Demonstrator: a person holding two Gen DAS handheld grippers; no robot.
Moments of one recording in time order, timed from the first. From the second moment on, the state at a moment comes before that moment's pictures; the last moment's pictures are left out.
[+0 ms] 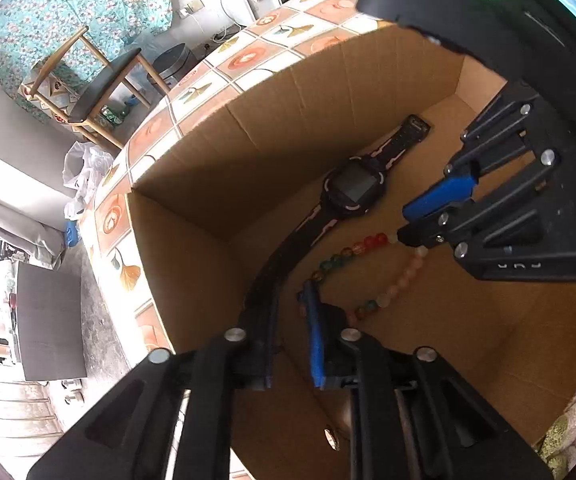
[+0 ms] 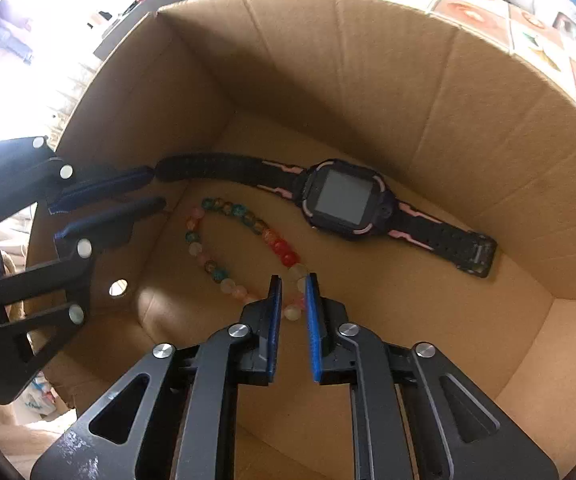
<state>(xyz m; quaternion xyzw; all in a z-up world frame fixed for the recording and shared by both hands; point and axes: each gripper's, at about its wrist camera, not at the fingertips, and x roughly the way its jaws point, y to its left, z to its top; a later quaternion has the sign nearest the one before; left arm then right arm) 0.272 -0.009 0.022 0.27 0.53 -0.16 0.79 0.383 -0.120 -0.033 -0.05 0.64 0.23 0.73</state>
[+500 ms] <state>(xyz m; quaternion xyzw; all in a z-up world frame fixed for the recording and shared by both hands) 0.151 0.049 0.135 0.12 0.38 -0.19 0.89 0.214 -0.183 0.138 -0.05 0.38 0.24 0.89</state>
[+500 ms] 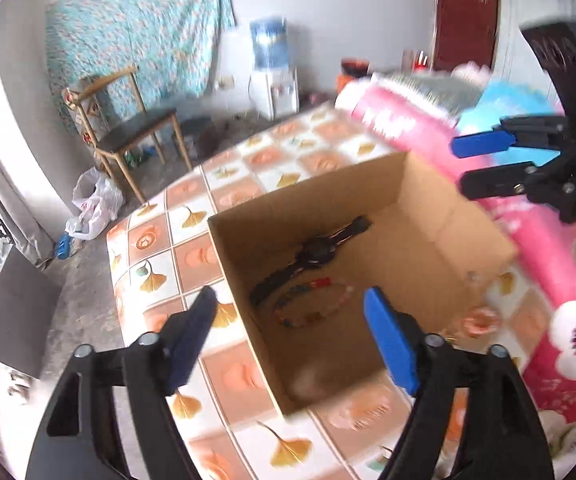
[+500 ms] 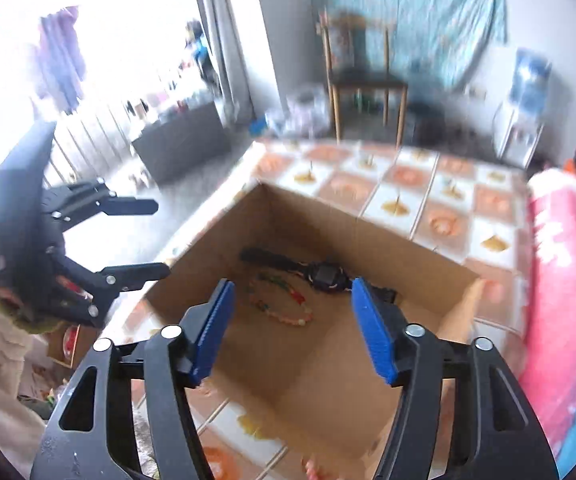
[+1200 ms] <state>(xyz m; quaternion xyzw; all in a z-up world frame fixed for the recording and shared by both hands) 0.099 0.066 -0.002 0.01 0.42 -0.11 0.90 0.139 -0.235 0.005 0.18 0.46 0.14 0.86</state>
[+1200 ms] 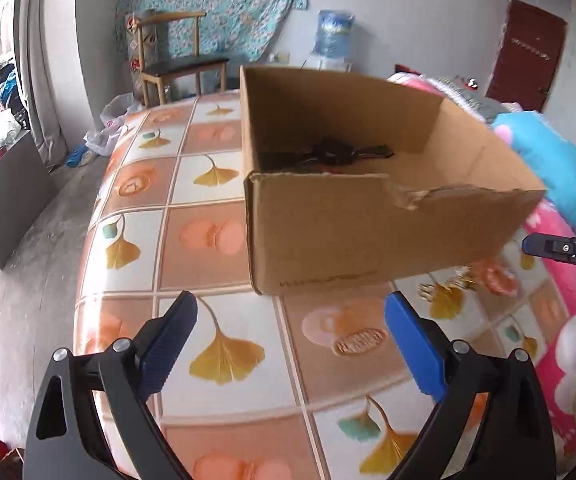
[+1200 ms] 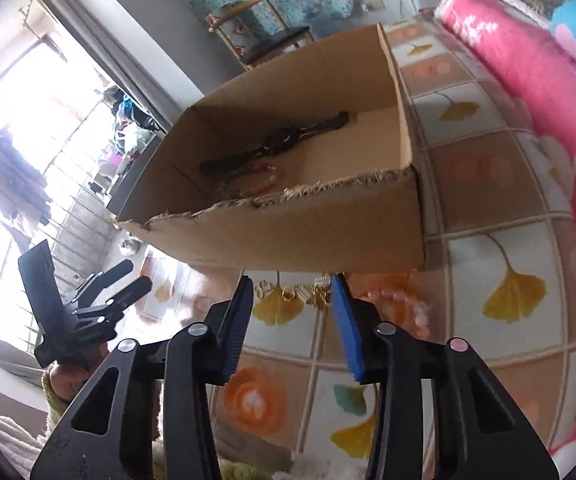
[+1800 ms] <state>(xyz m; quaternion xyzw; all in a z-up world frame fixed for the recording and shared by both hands) 0.149 0.084 -0.023 -0.06 0.42 -0.10 0.90 0.165 -0.246 0.002 0.18 0.45 0.13 0.86</state>
